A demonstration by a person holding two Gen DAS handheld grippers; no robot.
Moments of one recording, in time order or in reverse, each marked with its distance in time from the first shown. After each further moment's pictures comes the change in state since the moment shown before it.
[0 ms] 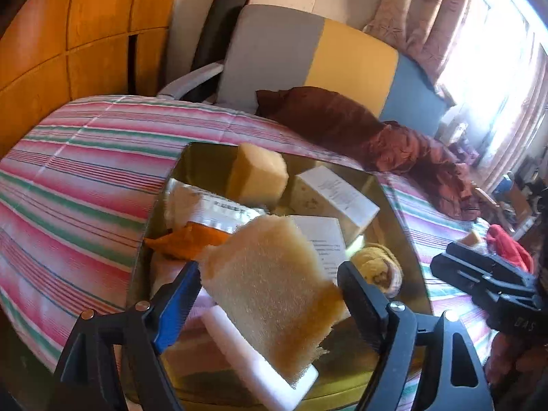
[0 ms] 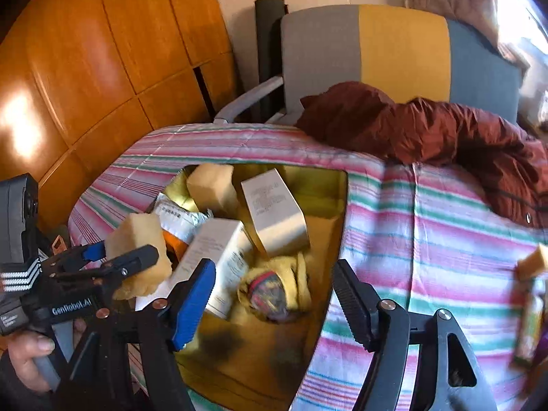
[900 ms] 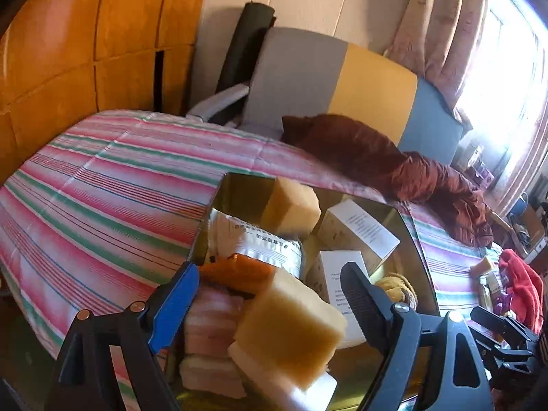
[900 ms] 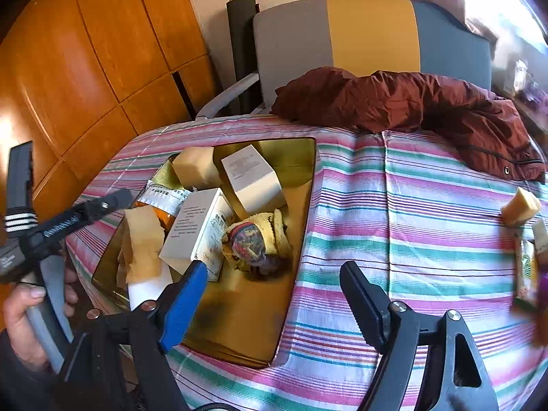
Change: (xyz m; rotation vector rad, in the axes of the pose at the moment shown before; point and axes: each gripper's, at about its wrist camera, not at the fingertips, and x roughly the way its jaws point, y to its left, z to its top) left arm -0.023 0.014 0.017 -0.050 -0.105 0.124; right arm -0.024 -0.013 -0.041 0.078 -0.006 -0.051
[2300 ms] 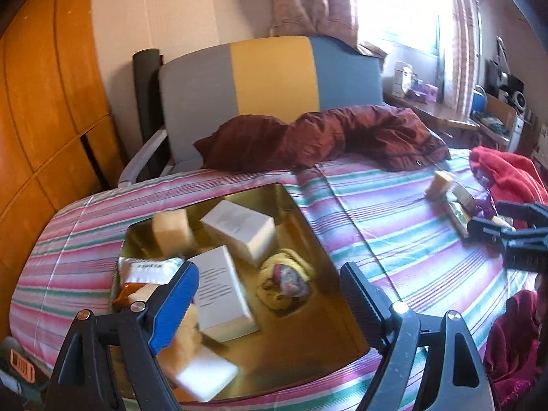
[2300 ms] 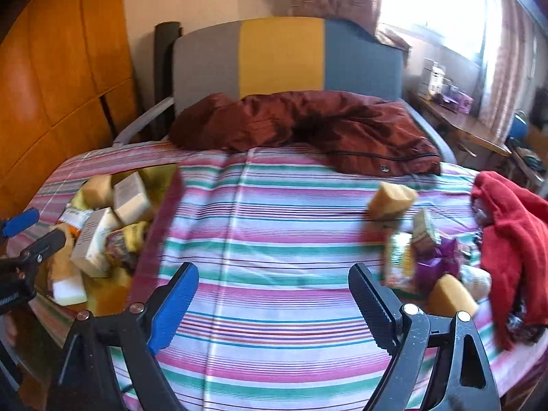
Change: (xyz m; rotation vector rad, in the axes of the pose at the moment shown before) left arm -0.037 -0.160 -0.039 0.473 -0.026 -0.052; right arm -0.085 -0.105 -0.012 0.081 -0.074 -0.330
